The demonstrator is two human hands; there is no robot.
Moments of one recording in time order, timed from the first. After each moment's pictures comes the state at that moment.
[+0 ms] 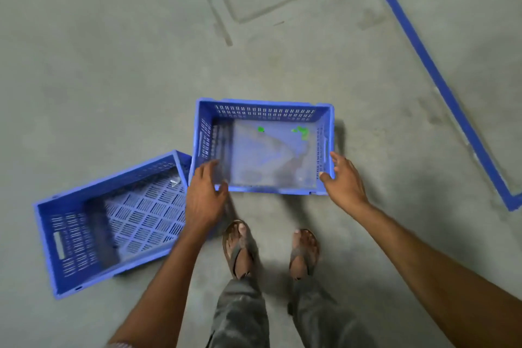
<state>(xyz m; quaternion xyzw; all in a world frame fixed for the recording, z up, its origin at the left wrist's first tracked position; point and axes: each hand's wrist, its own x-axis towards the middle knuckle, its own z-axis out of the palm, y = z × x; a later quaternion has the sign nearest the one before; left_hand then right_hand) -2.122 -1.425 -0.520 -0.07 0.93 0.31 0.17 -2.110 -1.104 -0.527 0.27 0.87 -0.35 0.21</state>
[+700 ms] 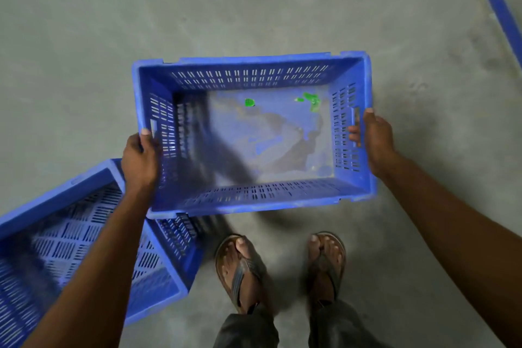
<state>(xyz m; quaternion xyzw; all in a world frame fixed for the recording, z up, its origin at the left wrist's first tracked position) -2.258 -1.494 -0.767 -0.29 0.84 0.43 0.14 -2.204 -1.057 -0.761 0.53 0.69 -0.48 0.08</state>
